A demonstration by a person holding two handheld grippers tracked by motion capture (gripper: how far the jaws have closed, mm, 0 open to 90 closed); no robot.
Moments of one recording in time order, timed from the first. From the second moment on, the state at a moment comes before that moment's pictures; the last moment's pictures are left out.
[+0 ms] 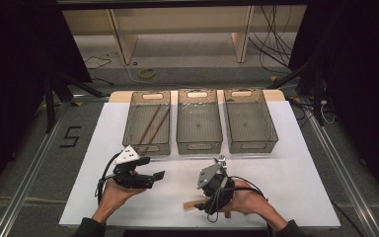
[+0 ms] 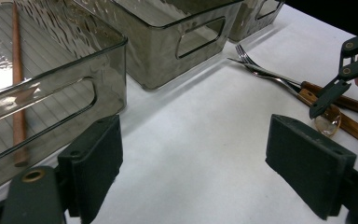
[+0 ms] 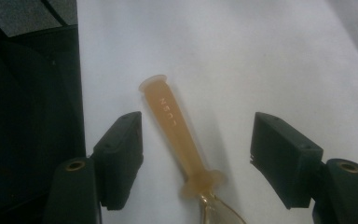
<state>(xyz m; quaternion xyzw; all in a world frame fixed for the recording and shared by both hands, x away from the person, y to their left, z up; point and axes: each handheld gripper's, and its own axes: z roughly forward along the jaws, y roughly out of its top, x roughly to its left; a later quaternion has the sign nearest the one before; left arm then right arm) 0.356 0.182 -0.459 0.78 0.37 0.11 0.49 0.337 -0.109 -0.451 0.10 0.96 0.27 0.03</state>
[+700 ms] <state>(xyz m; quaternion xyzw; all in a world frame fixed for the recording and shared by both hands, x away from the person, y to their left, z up) 0.341 0.187 -0.462 0.78 0.36 0.12 0.50 0.337 -0.092 -0.464 0.08 0.97 0.24 0.03</state>
